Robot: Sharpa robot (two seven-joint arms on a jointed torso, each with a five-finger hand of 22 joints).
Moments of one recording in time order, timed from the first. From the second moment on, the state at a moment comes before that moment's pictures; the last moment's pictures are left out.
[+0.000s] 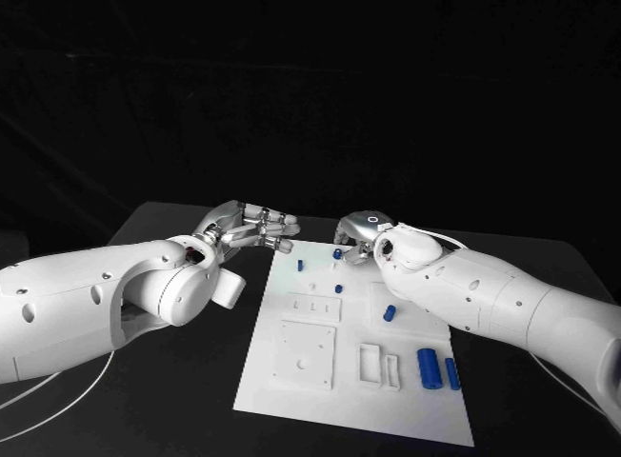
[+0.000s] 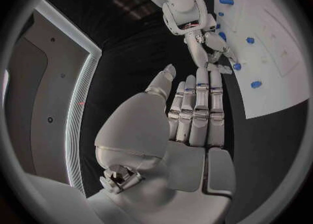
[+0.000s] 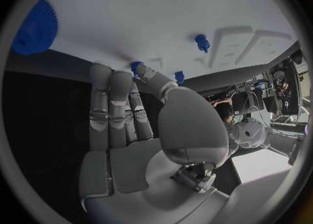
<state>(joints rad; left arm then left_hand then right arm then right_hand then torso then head) 1.48 -0.80 -0.23 1.56 -0.13 -0.37 0.26 1.38 0.01 -0.02 -0.13 0.26 1.06 0.13 0.07 0.06 1.21 0.09 0.06 0.06 1.29 0.05 0.15 0.08 0.05 0.94 0.04 0.50 0.22 1.23 -0.36 0.03 0.85 -1.77 -0.31 -0.08 1.25 -0.12 0.50 -0.25 0.17 1.08 0.12 0.07 0.06 1.09 0.10 0.06 0.06 1.44 -0.01 0.94 0.45 0.13 1.47 -0.03 0.47 1.09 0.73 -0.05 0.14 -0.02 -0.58</state>
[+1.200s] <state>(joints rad) 1.48 -0.82 -0.23 1.54 -0.13 -0.37 0.26 1.38 0.01 -0.02 -0.13 0.26 1.05 0.14 0.07 0.06 1.21 0.10 0.06 0.06 1.29 0.05 0.15 0.08 0.05 0.94 0.04 0.50 0.21 1.23 -0.69 0.13 1.10 -1.64 -0.25 -0.06 1.31 -0.12 0.07 -0.13 0.32 1.04 0.10 0.07 0.06 1.25 0.00 1.05 1.14 1.42 -0.08 1.07 0.84 0.07 1.46 -0.10 0.75 1.31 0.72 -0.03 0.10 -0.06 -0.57</state>
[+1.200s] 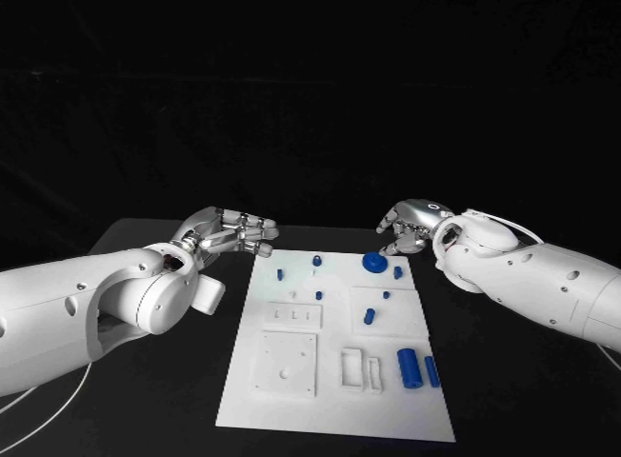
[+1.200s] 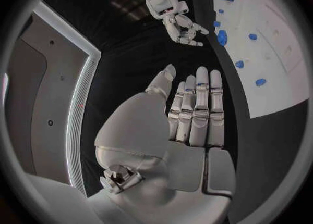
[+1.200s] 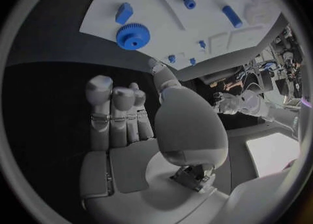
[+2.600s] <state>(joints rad) 1.48 -0.82 -0.24 1.53 -0.13 -0.36 0.26 1.38 0.01 -0.02 -0.13 0.26 1.05 0.14 0.07 0.06 1.21 0.10 0.06 0.06 1.29 0.05 0.15 0.08 0.05 0.94 0.04 0.50 0.21 1.20 -0.61 0.13 0.95 -1.57 -0.14 -0.04 1.28 -0.09 0.09 -0.13 0.38 1.02 0.10 0.07 0.06 1.30 0.00 1.18 1.24 1.44 -0.07 1.10 1.02 0.07 1.46 -0.10 0.87 1.31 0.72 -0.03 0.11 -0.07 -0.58</state>
